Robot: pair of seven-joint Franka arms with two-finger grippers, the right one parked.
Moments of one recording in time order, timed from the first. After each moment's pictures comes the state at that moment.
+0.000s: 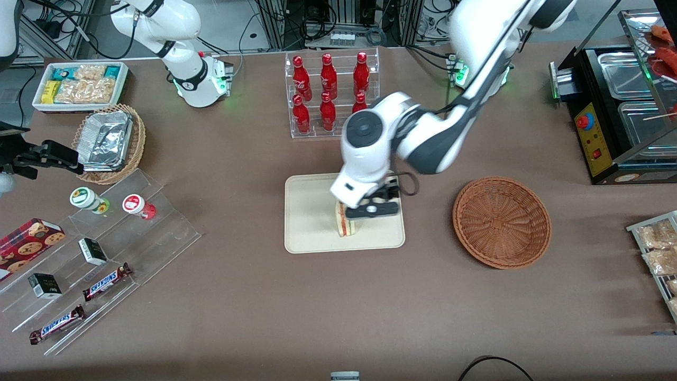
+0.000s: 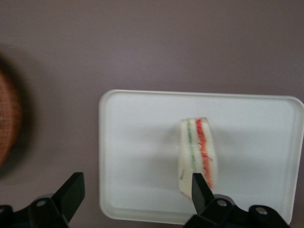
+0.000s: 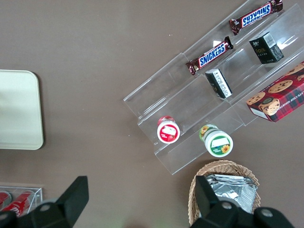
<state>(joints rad) -0.45 0.52 -0.29 -1.43 0.24 1.89 -0.90</state>
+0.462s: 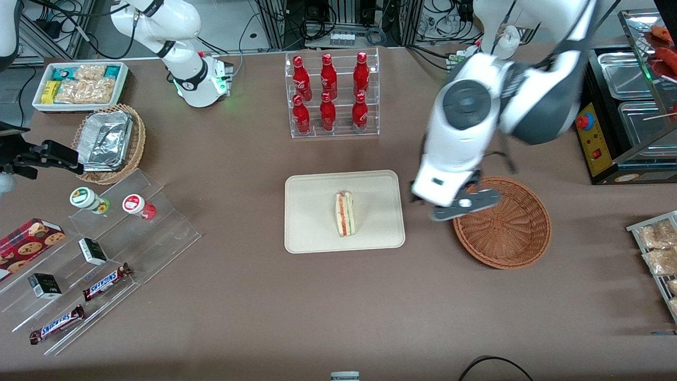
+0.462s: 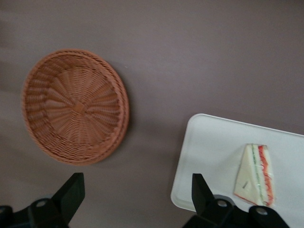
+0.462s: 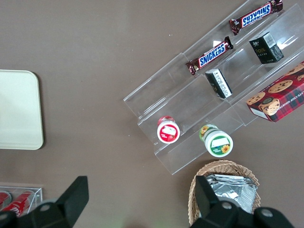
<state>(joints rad) -0.23 0.31 -0.29 -1.43 0.20 1.66 -0.78</state>
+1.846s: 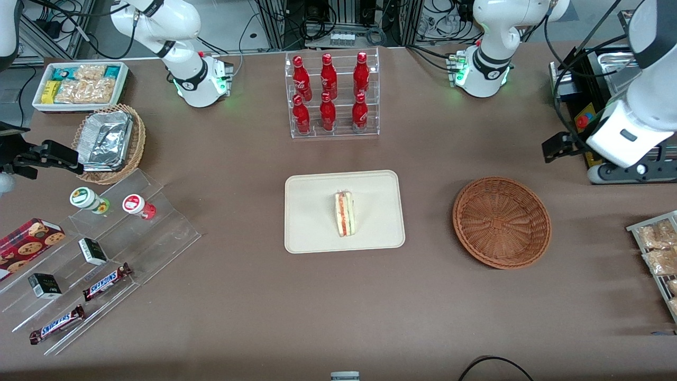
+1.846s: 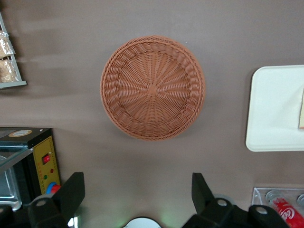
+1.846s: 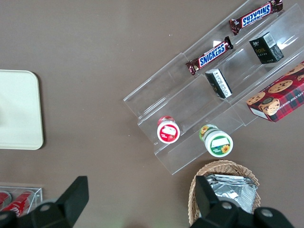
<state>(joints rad) -0.02 0.05 -0.10 -1.54 0.05 1.46 -0.11</state>
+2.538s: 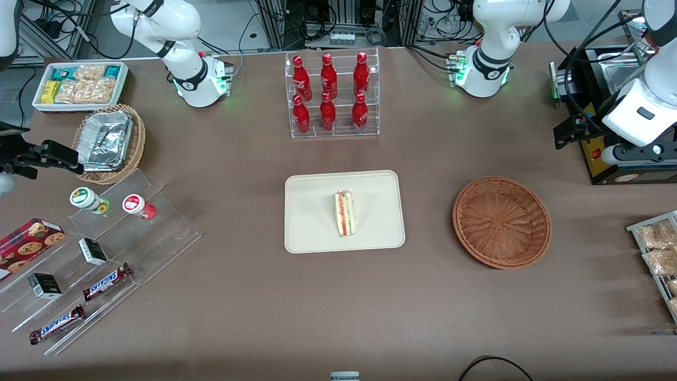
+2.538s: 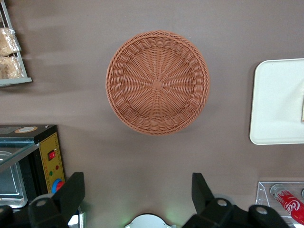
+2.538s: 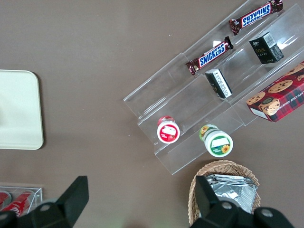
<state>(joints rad) -0.05 -0.02 -0.05 -1.60 0.04 1.47 -0.08</state>
